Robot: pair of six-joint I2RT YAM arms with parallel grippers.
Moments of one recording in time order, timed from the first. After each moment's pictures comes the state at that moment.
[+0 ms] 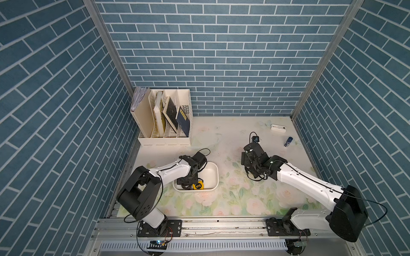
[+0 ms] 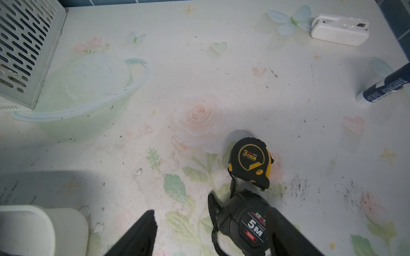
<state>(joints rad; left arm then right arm) -0.63 1.57 0.89 -0.86 -0.27 -0.73 0.76 1.30 0.93 -0.53 0.44 0.55</state>
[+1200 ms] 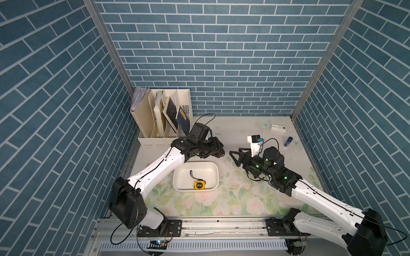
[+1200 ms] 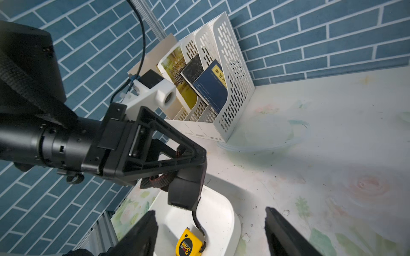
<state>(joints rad) -0.62 1.46 1.28 -0.55 0.26 -1.00 0.77 1.02 0.69 0.12 -0.16 0.51</state>
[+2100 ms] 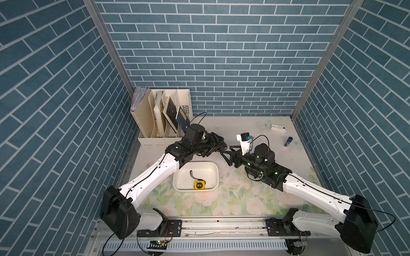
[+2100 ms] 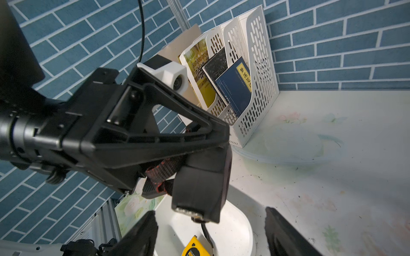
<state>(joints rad) -0.62 1.36 1.18 -0.35 0.26 -1.22 0.84 1.17 0.77 0.19 -0.16 0.44</state>
